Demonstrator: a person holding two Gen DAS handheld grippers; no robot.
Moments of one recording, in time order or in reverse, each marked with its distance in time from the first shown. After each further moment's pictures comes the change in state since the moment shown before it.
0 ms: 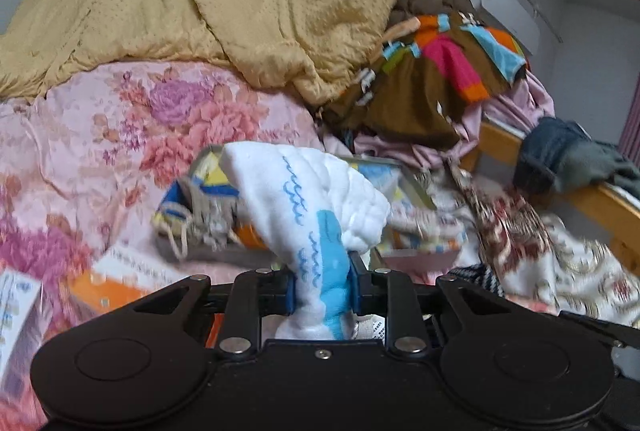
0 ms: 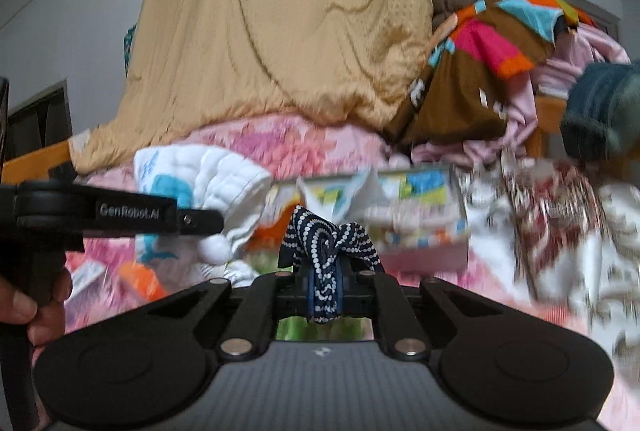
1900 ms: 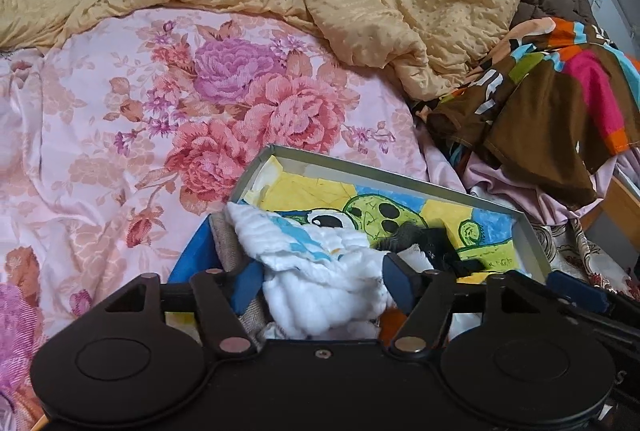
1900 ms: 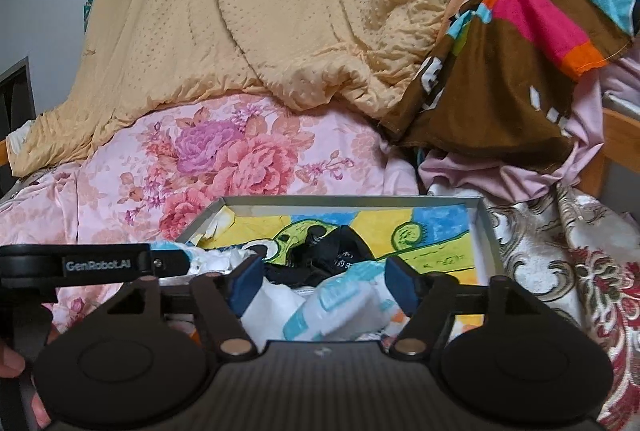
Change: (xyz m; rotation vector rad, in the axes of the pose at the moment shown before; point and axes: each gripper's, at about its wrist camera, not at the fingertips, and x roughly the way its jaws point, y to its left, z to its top) left arm 0.154 0.072 0.071 -0.182 0.101 0.172; right arm 0.177 -0.026 0.075 -0.014 0.125 -0.047
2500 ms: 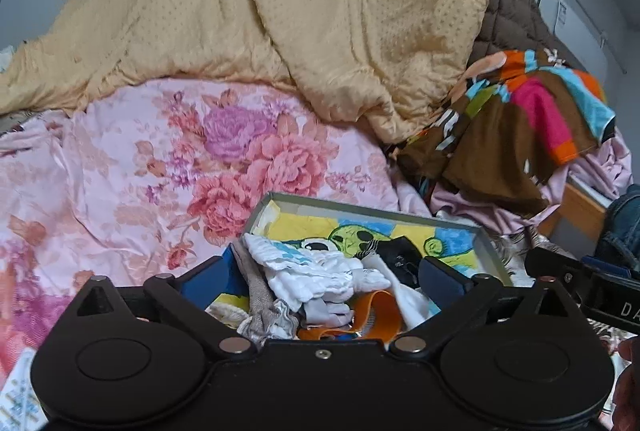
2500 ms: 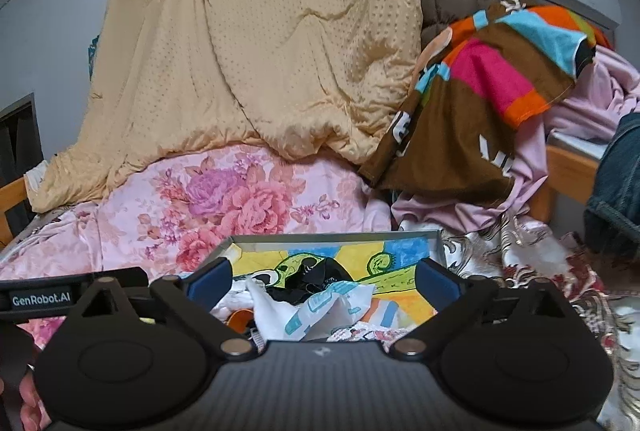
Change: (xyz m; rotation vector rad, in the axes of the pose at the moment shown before) left arm -0.109 -0.016 -0.015 0.075 -0.148 -0.006; right arm -0.098 -0.008 0.012 0.028 -0.108 -0.010
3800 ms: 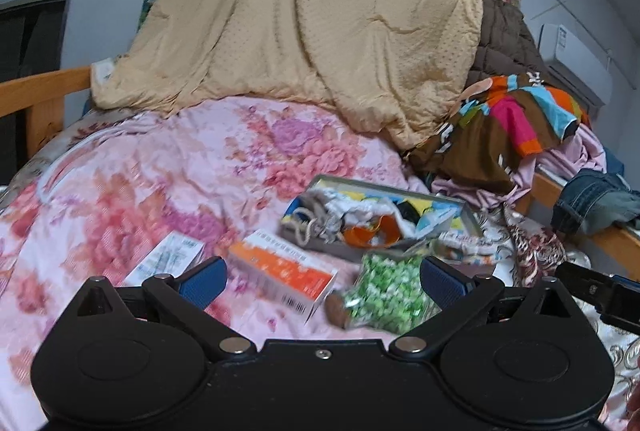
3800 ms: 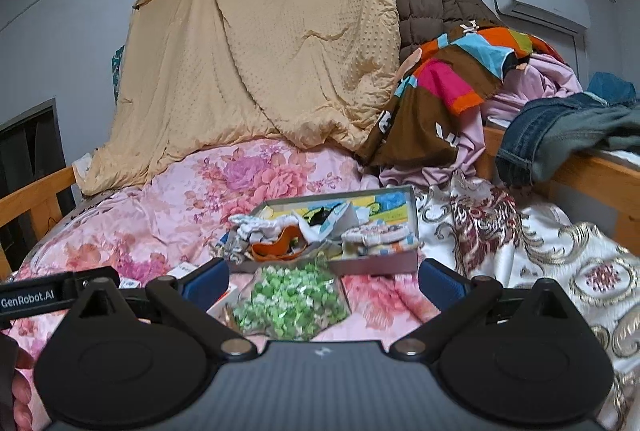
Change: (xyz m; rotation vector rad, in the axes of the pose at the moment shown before) left arm -0.229 0.002 -0.099 -0.020 -0.069 0.107; right arm -0.208 0.041 -0.081 0.027 -0.019 -0.024
